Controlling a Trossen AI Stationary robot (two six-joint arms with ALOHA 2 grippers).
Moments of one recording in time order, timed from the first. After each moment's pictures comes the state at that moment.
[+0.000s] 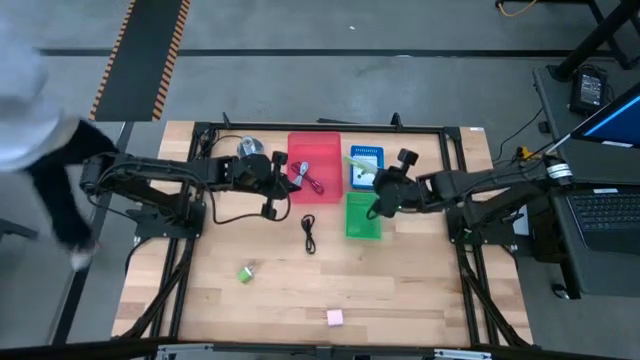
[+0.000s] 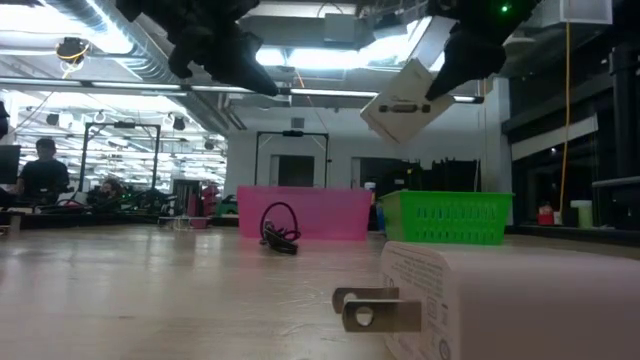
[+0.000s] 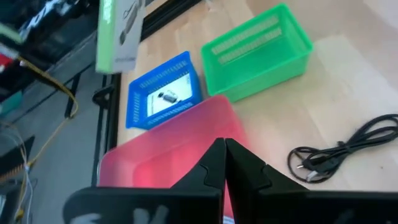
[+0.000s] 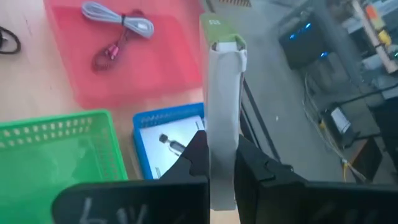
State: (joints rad) left arm 0.11 1.20 0.84 -0.22 -0.09 0.55; right arm 0.13 1.28 1.03 -0.73 0.82 0.07
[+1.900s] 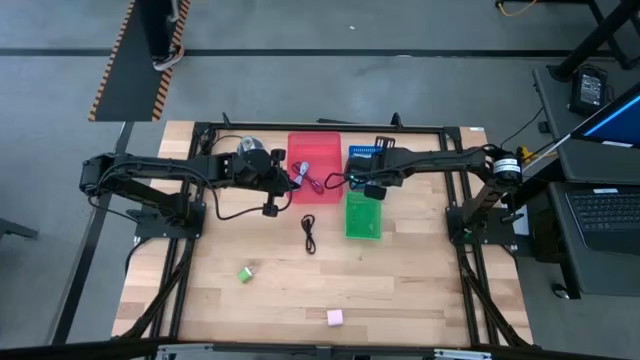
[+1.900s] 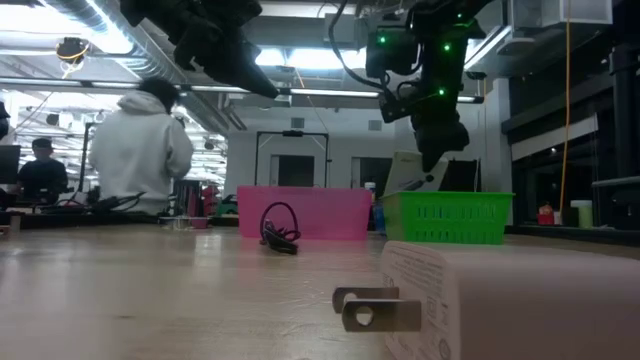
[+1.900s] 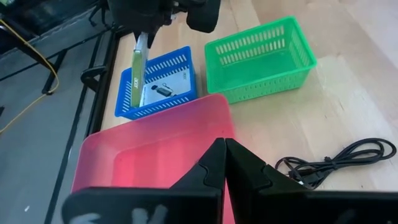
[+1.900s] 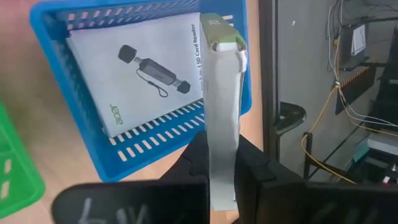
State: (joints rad) left arm 0.16 1.20 0.84 -0.22 -0.03 0.40; right arm -0.19 1.72 1.26 -0.98 0.66 -0.06
